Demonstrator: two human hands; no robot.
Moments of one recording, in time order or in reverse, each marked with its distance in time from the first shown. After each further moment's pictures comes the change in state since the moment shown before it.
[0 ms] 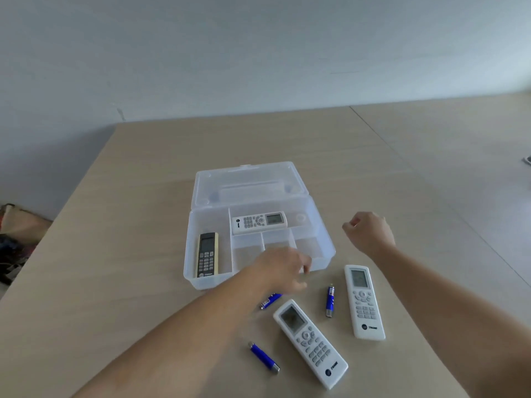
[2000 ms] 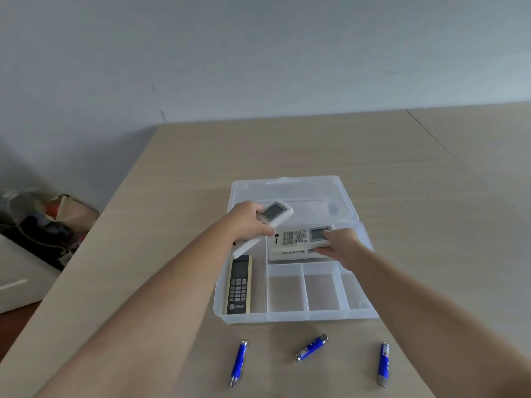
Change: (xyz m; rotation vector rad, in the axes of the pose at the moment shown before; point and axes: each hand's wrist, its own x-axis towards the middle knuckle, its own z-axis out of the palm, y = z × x) left_hand 0.018 -0.162 -0.095 -0.538 0.216 -0.571; right_hand 0.066 -0.120 0.111 0.906 -0.501 0.472
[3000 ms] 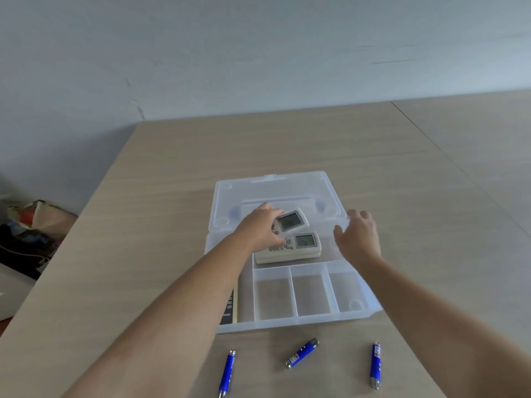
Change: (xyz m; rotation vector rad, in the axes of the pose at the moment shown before) left_hand 0.031 0.020 0.050 0.242 -0.002 0.257; right_hand -0.007 -0.001 -0.045 -0.851 0.412 -0.599
